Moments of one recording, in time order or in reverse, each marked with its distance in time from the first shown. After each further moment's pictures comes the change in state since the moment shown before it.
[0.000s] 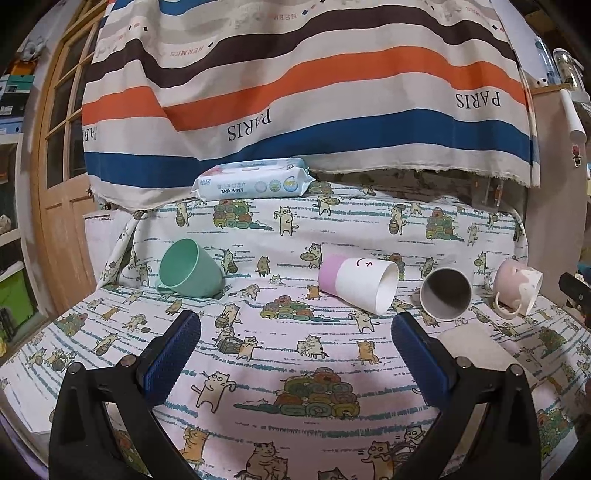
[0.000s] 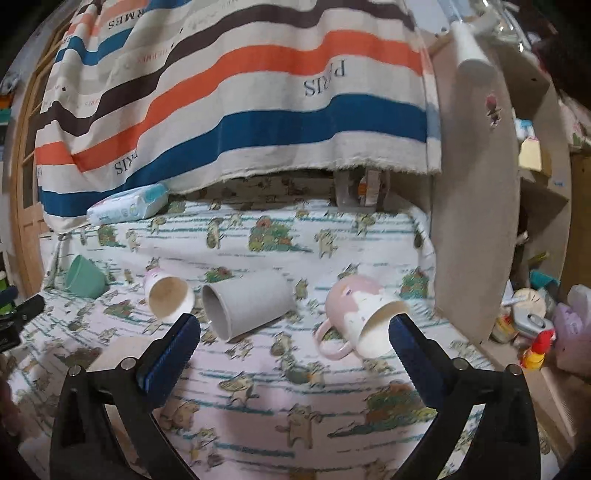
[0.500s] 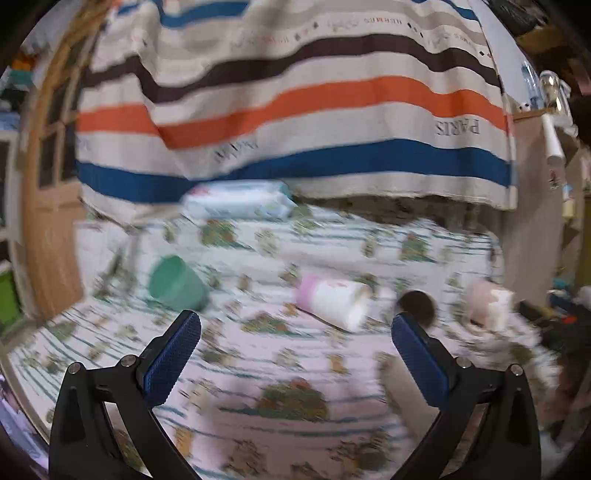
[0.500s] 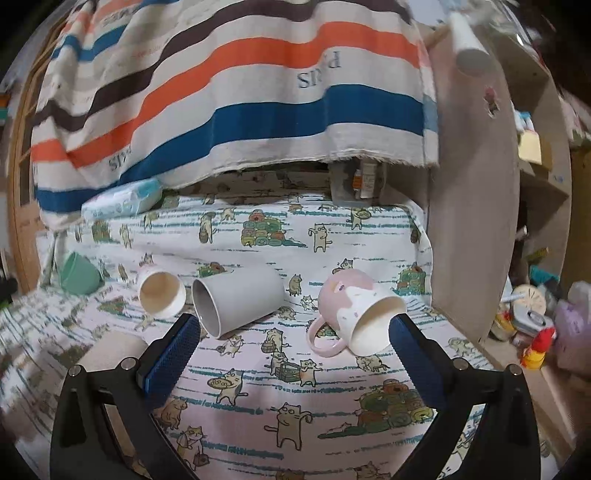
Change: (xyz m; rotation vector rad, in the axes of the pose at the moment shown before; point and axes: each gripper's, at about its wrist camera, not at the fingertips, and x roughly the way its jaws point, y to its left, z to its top) left arm -0.031 -0.004 0.017 -0.042 -0.026 -0.118; right arm 0.008 0.000 -0.002 0.004 0.049 0.019
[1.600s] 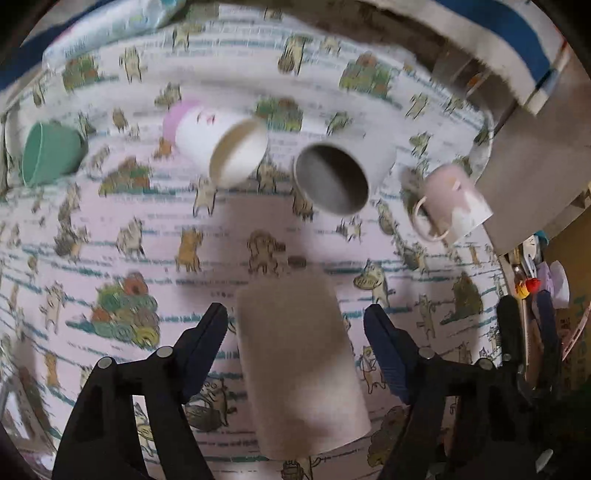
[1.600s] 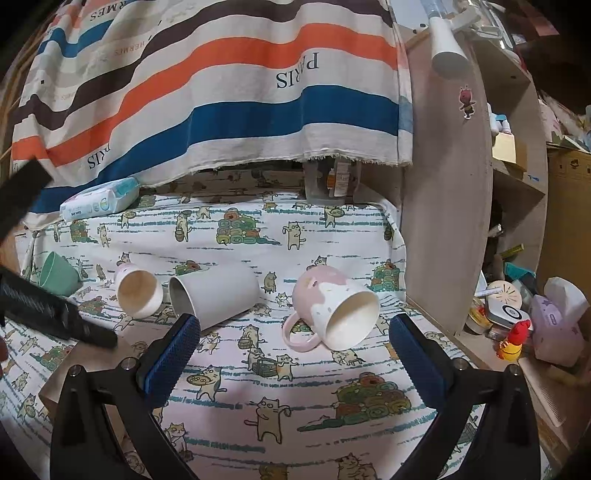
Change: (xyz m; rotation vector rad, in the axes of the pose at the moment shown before) left arm 0.134 -0.108 0.006 -0.094 0.834 -0.115; right arm -0.006 -0.007 -0.001 0.028 0.000 -0.099
